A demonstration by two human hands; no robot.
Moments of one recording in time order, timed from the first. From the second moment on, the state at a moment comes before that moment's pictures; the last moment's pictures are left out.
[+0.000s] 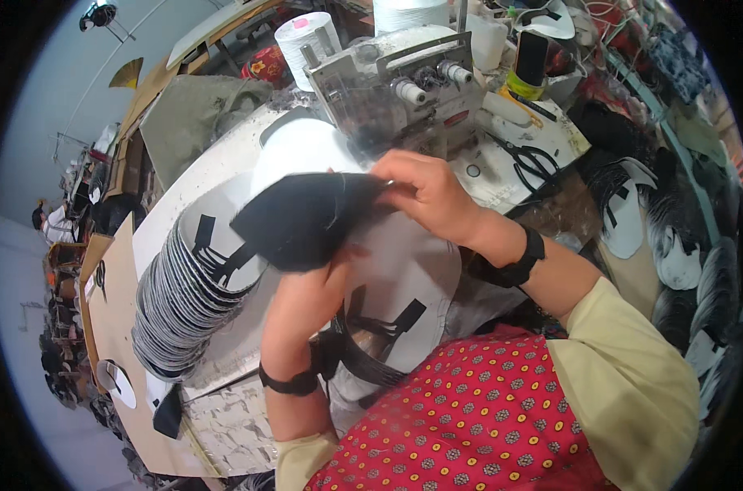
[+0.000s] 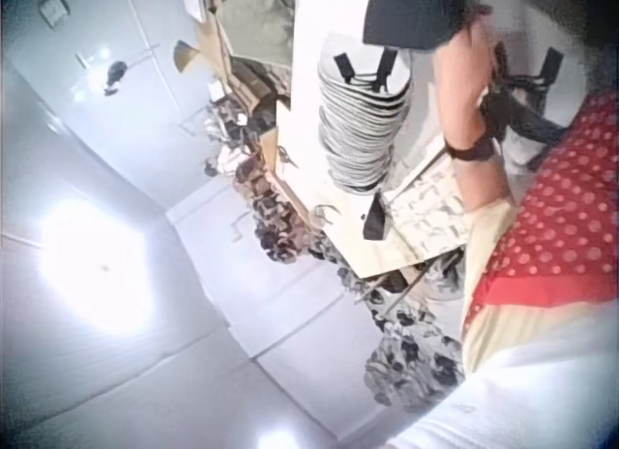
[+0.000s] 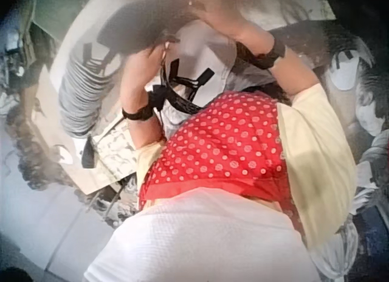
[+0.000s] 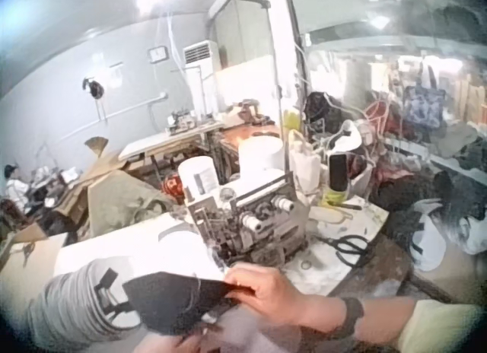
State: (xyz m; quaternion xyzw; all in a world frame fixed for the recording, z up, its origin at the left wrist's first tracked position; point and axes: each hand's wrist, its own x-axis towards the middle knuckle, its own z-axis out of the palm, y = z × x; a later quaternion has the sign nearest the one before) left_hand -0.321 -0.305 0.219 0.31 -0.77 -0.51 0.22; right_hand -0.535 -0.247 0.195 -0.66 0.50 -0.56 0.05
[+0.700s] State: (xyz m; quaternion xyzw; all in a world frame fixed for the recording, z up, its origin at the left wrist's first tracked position) left_hand -0.345 -0.354 0.206 0.28 -0.74 -0.53 0.30; right_hand -0.532 -0.231 0.195 -0.66 0.50 -0.54 0.14
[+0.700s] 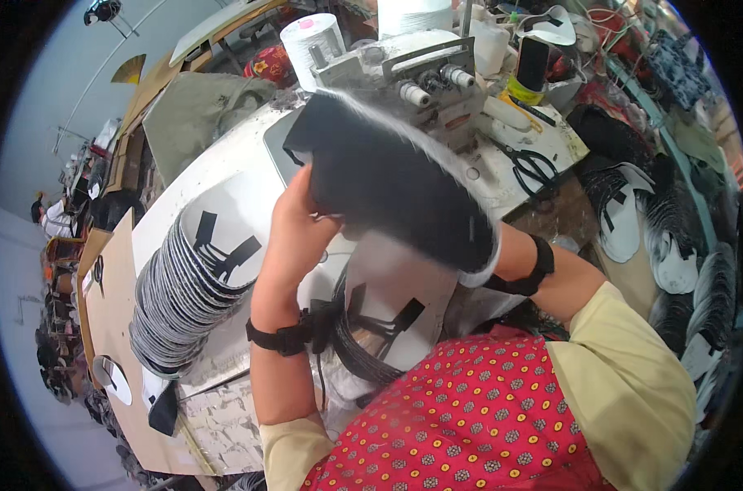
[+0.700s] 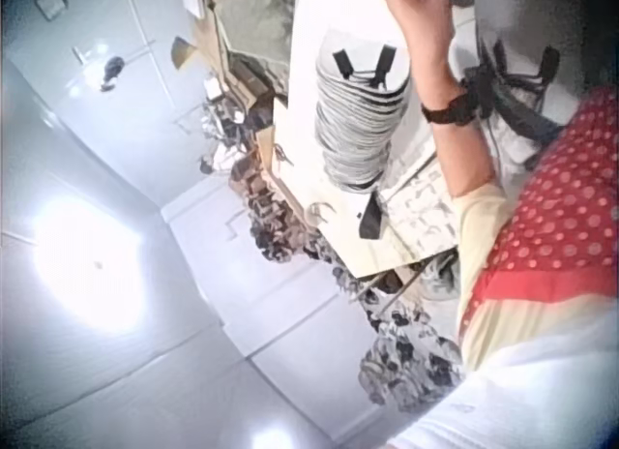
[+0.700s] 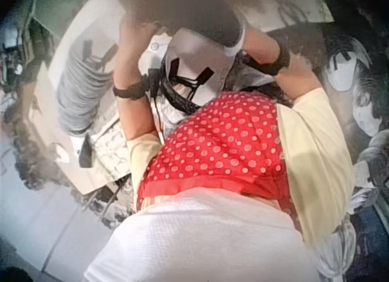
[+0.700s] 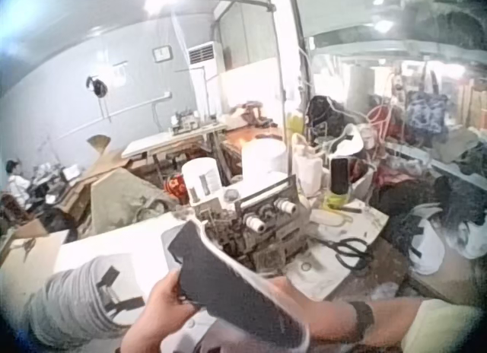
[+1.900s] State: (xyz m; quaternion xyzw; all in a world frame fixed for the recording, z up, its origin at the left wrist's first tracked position) left_hand -0.340 -0.362 0.193 0.47 -0.59 -0.32 0.57; right_hand -0.502 -0.220 0.157 -0.77 0.51 -0.38 0.00
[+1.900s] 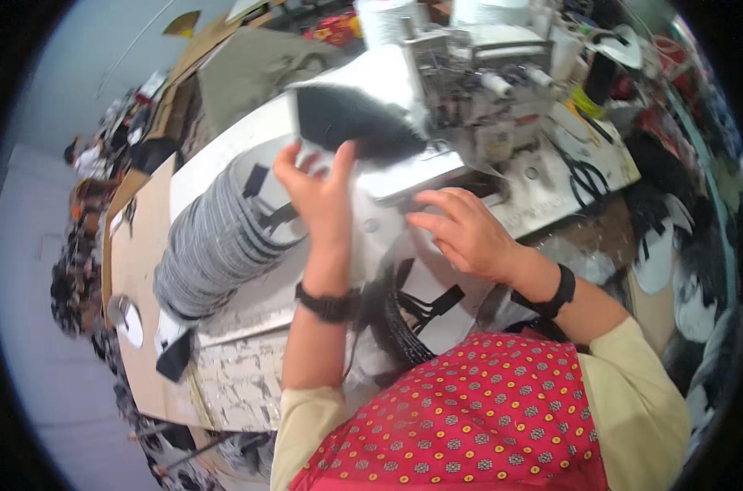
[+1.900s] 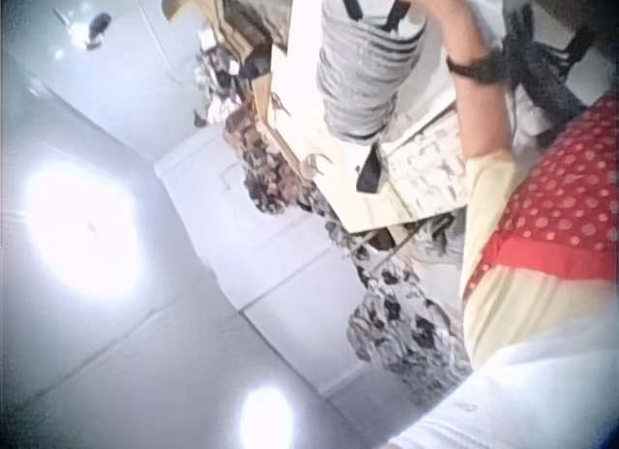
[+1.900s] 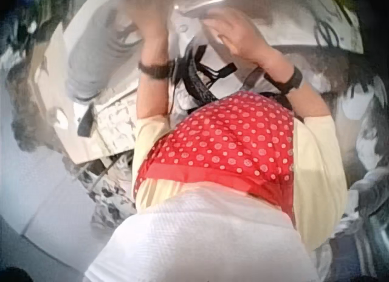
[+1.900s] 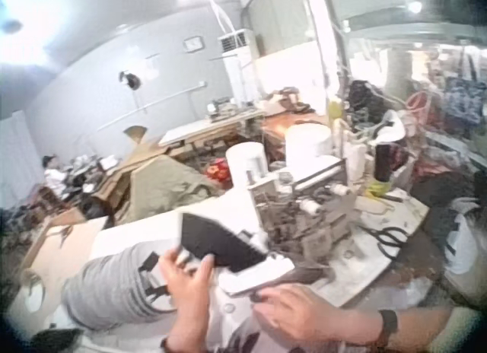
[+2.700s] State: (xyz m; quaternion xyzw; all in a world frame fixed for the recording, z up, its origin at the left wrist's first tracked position) left_hand -0.272 -0.371 0.198 0.41 -0.89 -0.17 0.11; right_hand -0.544 -0.236 0.194 -0.23 0.44 -0.62 0.61
